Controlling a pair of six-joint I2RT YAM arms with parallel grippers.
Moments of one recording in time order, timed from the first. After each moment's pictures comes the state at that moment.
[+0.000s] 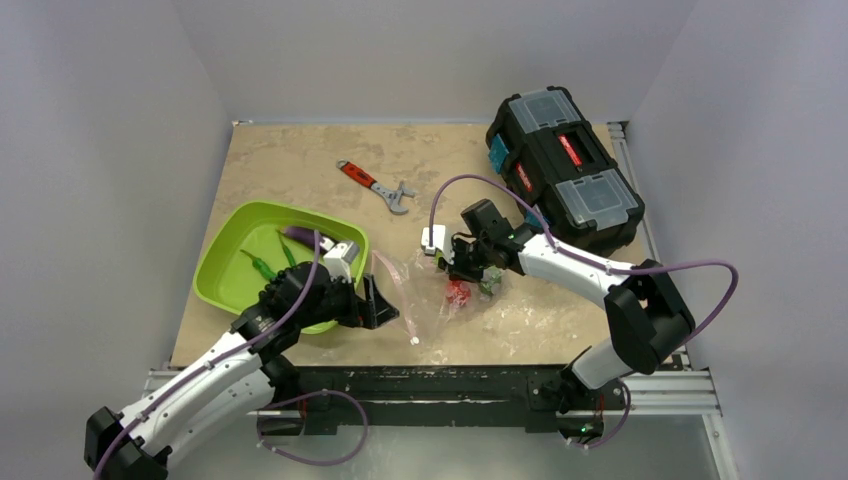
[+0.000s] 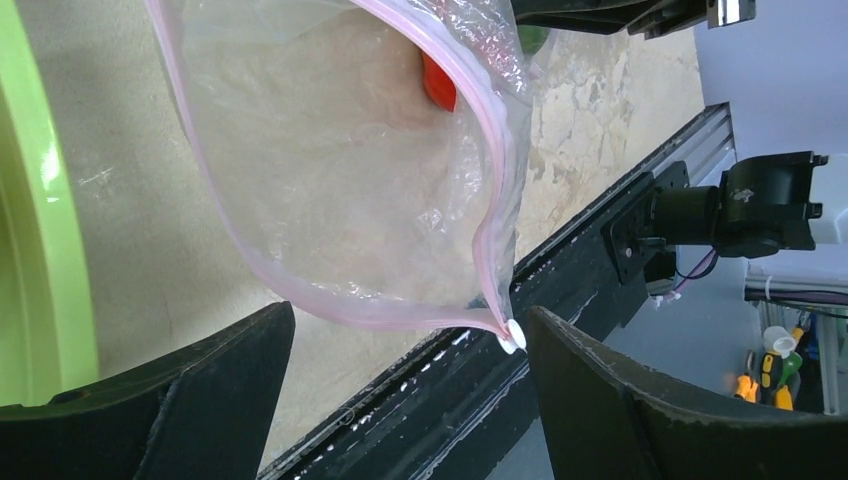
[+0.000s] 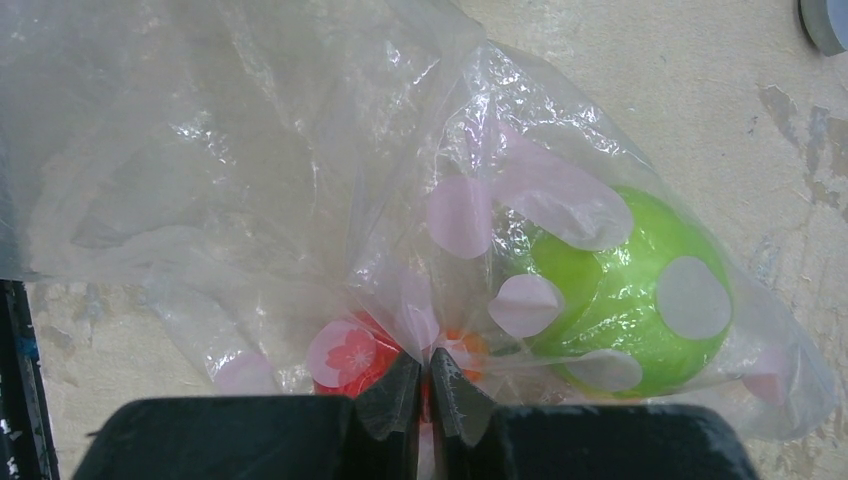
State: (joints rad) left arm -0.68 0.63 0.44 -0.37 0.23 -0.68; right arm 0.67 1.52 0.96 -0.42 -0.41 -0.66
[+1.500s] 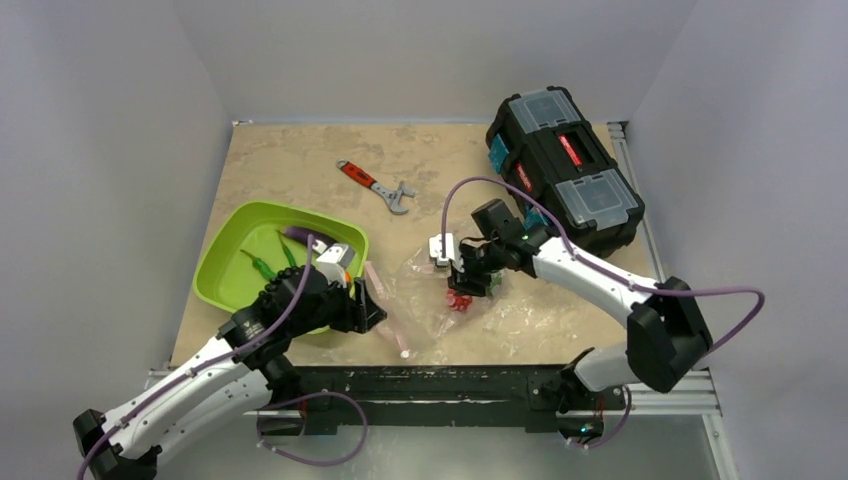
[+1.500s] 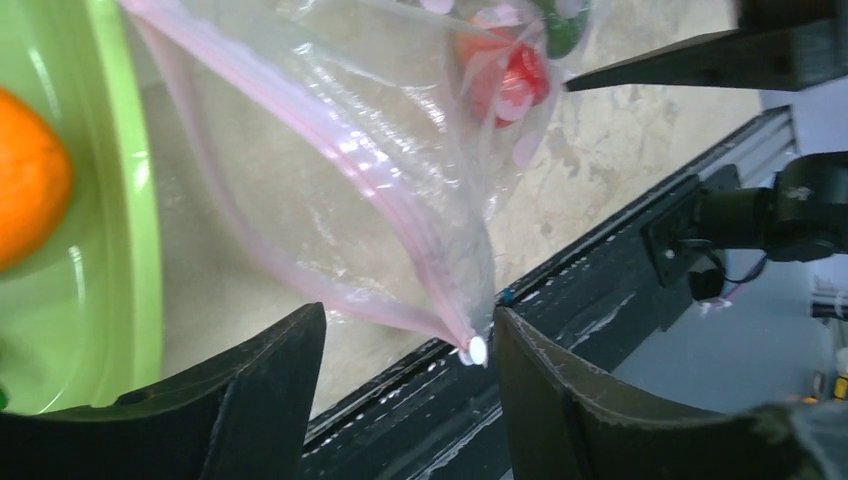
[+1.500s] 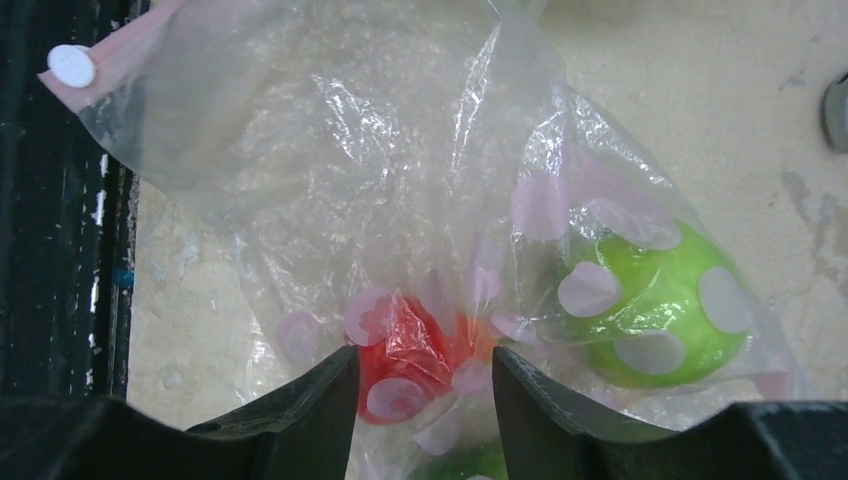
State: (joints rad) left arm -0.80 0.58 0.51 -0.51 0.06 -0.66; right arm 0.66 1.44 0.96 -0.55 -0.54 -0.79
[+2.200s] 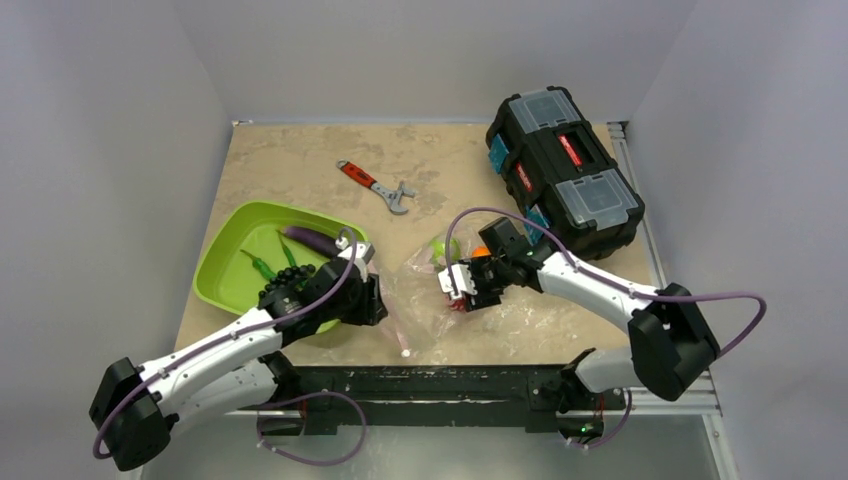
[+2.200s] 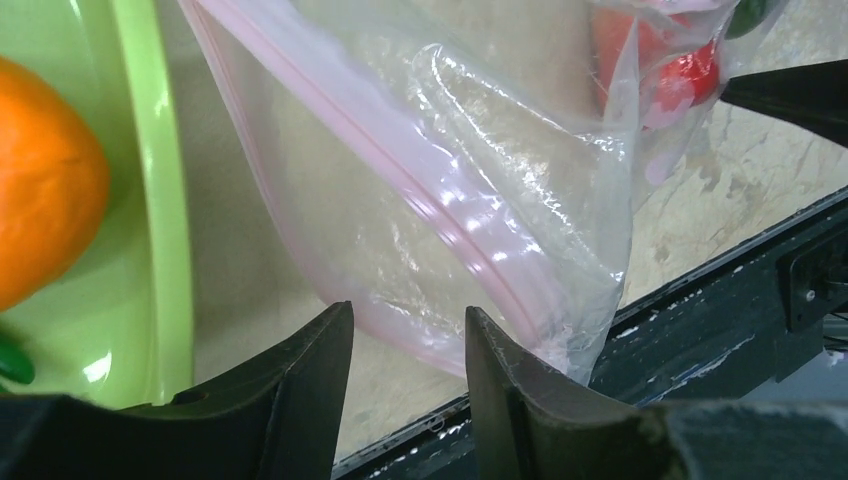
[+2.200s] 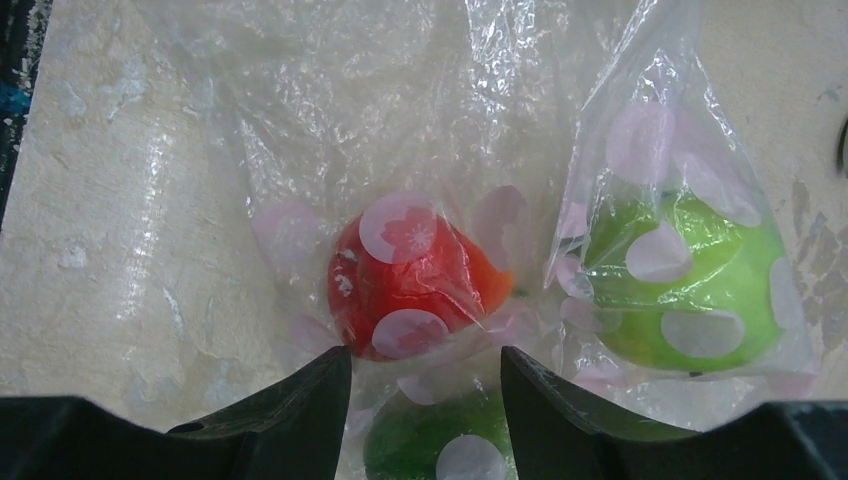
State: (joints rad) left arm -0.80 0.87 0.53 -0.48 -0.05 -0.64; right arm 0.65 1.35 0.80 -0.52 -0.45 -1.17
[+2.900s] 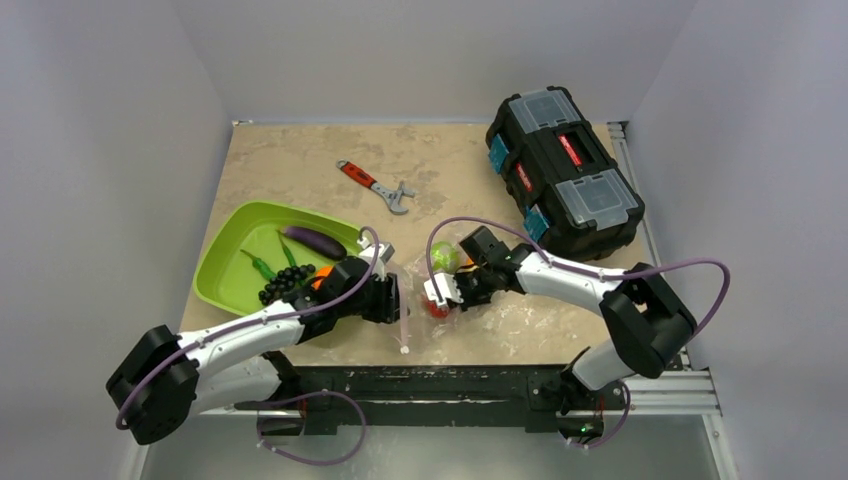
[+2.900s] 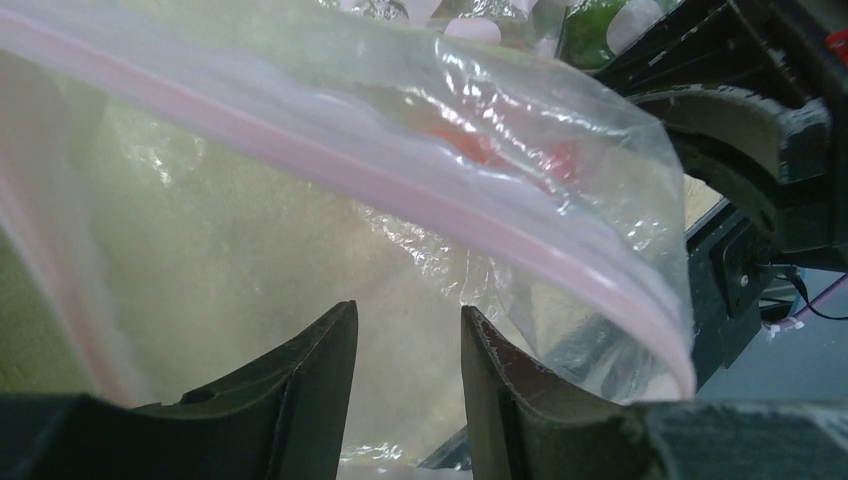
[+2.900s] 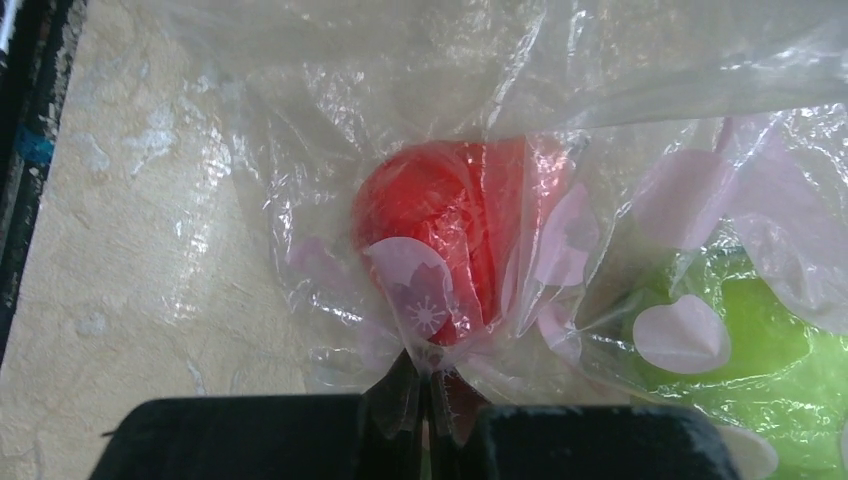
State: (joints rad) left arm -0.80 1.07 0.45 -0.08 0.10 -0.63; right arm 0.73 1.50 0.80 -0.45 -0.44 -1.11
